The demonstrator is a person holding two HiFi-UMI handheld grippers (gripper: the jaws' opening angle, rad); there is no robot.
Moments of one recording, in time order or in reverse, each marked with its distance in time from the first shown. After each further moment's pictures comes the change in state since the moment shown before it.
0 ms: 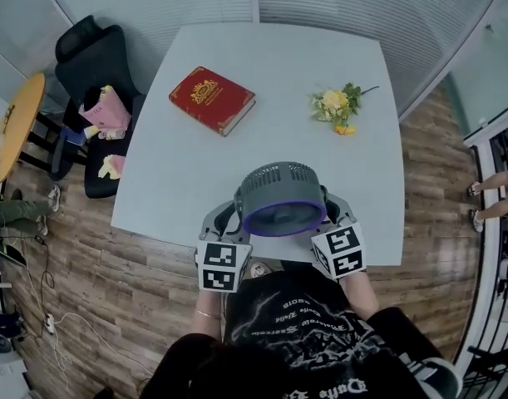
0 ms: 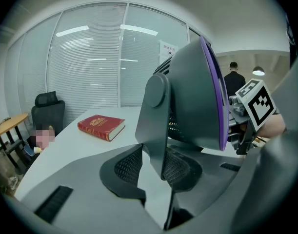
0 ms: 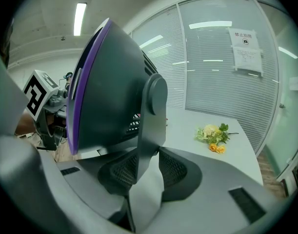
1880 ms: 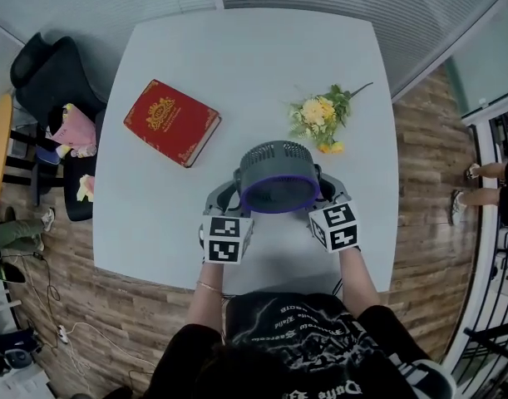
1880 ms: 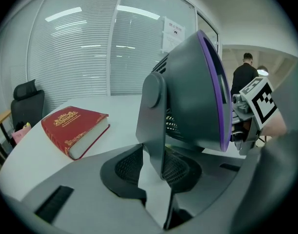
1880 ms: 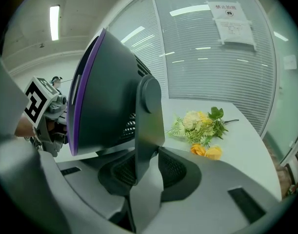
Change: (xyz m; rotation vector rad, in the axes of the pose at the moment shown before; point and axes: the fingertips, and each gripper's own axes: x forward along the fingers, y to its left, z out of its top) left arm 0.233 0.016 0.037 -0.002 0.120 -0.050; right arm 0.136 -0.180 -0.011 0.140 0.052 -0.037
